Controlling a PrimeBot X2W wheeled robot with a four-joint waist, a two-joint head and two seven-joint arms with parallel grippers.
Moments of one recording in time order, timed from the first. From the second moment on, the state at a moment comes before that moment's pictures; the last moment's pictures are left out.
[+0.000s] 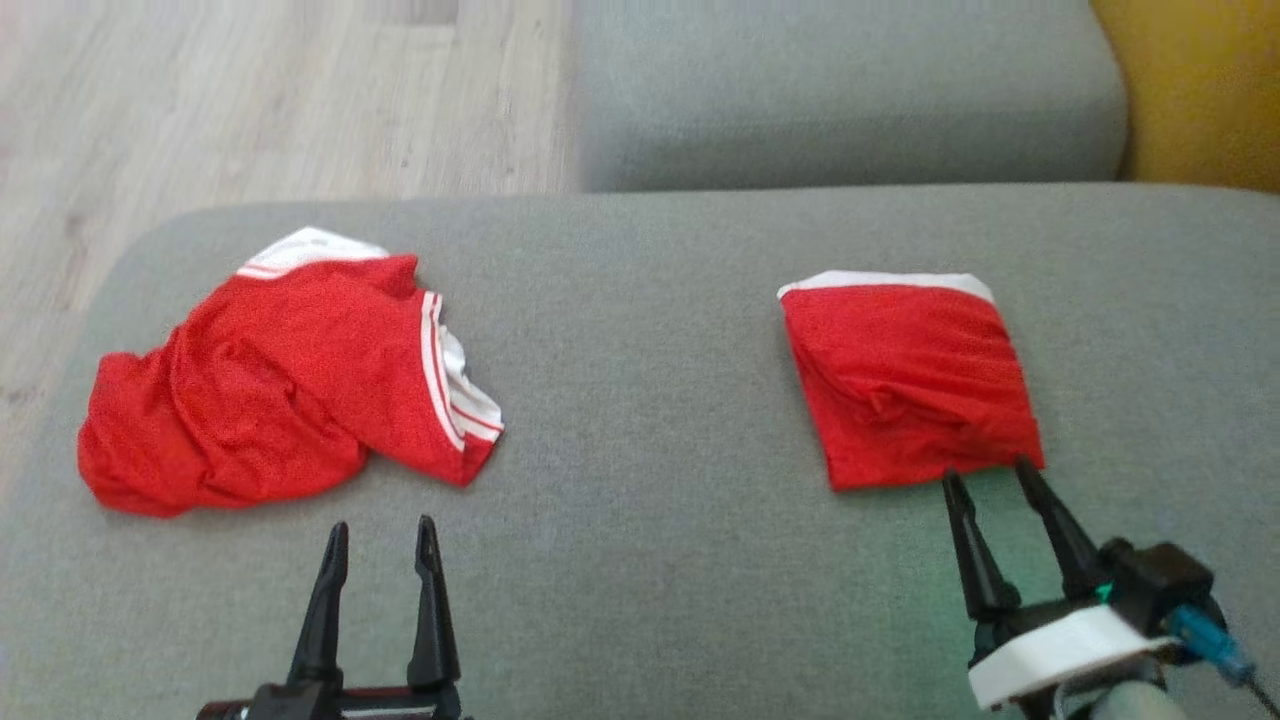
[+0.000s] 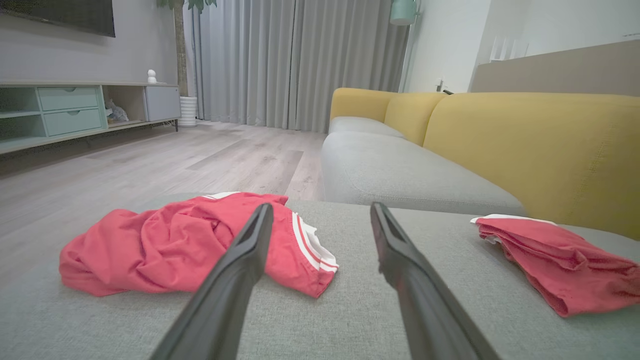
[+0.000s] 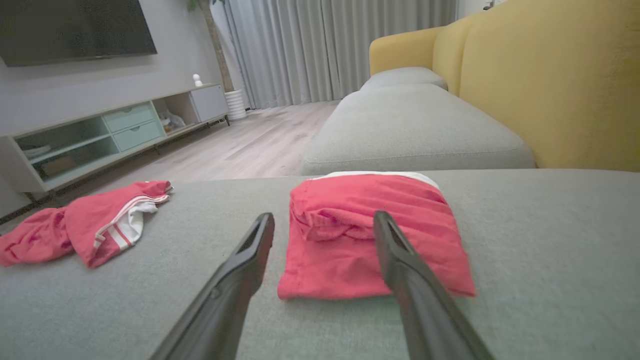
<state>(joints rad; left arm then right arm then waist) 0.19 0.05 -0.22 0.00 -0.19 0.11 -0.26 0.03 -0.18 0.20 0.27 0.30 0.13 -0.25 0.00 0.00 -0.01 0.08</state>
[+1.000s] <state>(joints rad) 0.09 0.05 -0.33 0.00 -0.18 0.10 -0.26 -0.37 -0.27 0.29 0.71 0.24 0.13 -0.25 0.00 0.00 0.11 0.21</state>
